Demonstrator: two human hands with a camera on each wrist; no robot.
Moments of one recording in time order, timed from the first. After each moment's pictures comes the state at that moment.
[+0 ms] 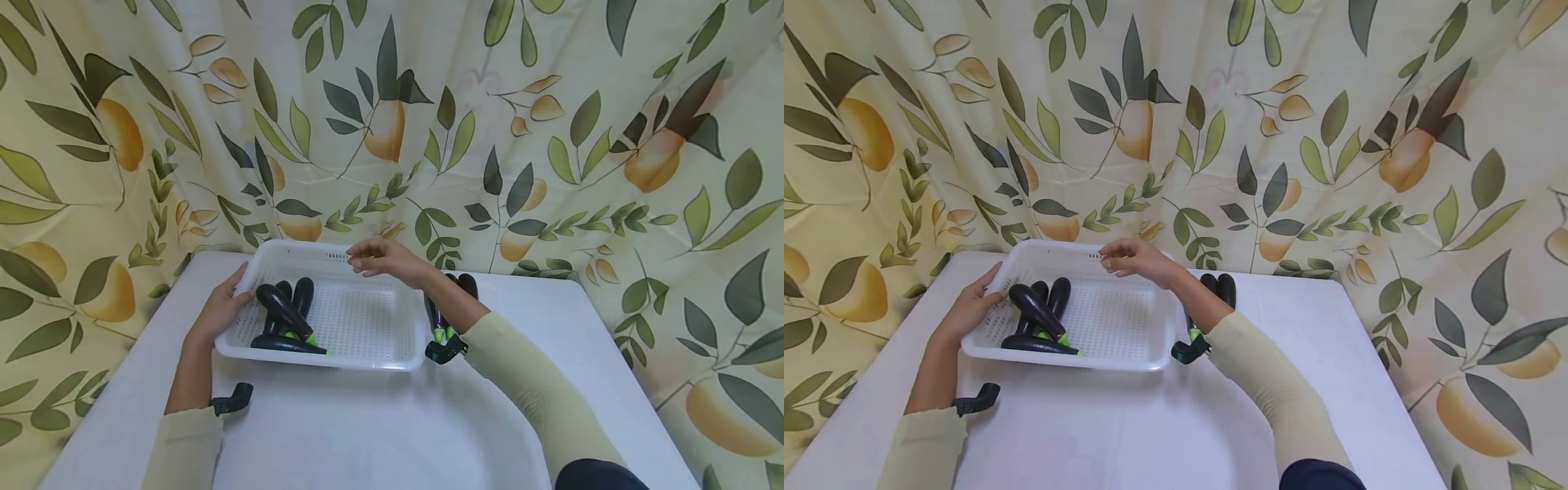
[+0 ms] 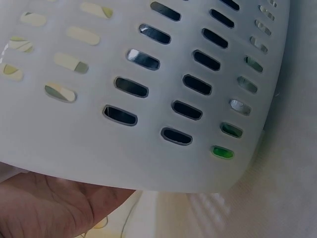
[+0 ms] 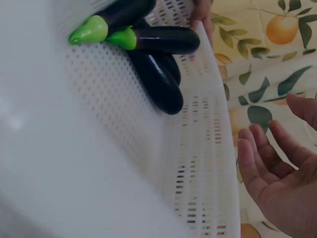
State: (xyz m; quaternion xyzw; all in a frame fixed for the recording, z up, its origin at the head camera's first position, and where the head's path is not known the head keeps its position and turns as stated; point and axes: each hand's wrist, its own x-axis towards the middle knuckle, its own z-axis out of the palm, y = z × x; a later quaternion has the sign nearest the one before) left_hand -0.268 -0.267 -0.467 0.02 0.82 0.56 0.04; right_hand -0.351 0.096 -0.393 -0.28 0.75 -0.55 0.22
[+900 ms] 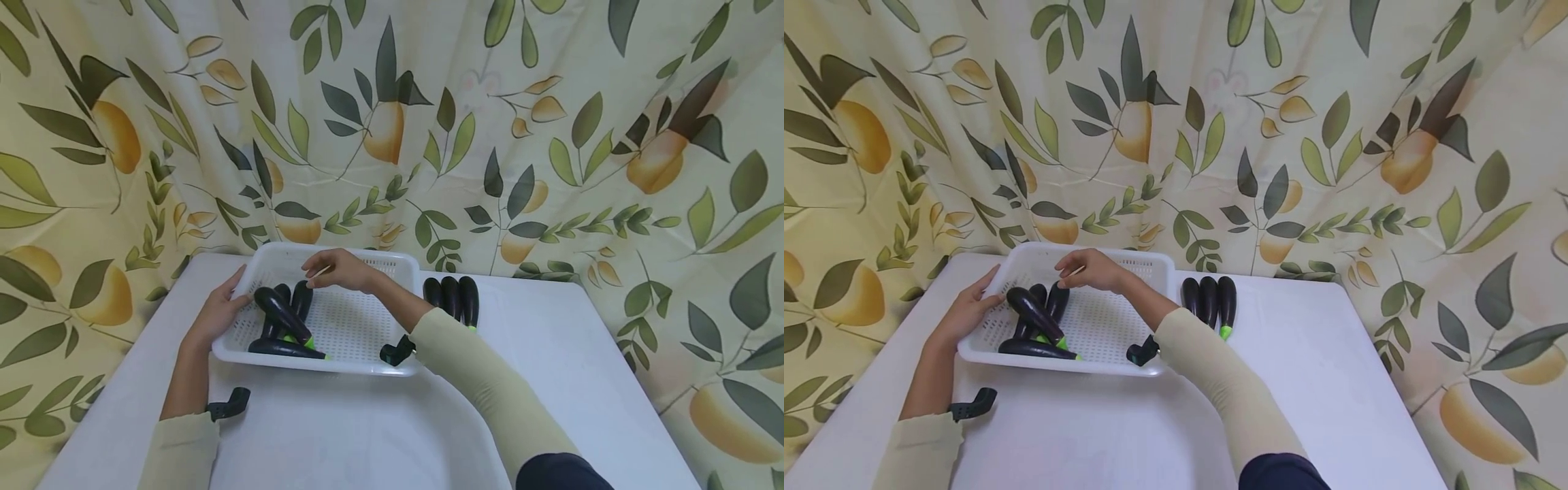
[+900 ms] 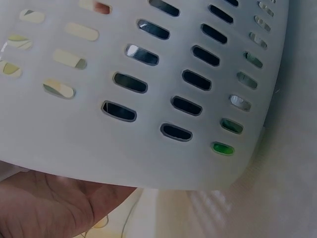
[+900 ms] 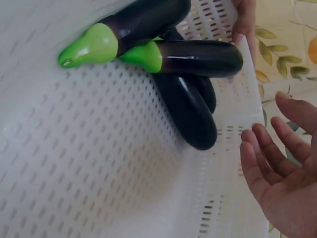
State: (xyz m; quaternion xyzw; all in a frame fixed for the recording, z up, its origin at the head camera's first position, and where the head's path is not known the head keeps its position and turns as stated) left_hand -0.274 -0.271 -0.469 0.02 0.82 0.57 0.05; right_hand -0.365 0.014 -0.418 -0.32 0.76 -0.51 0.23
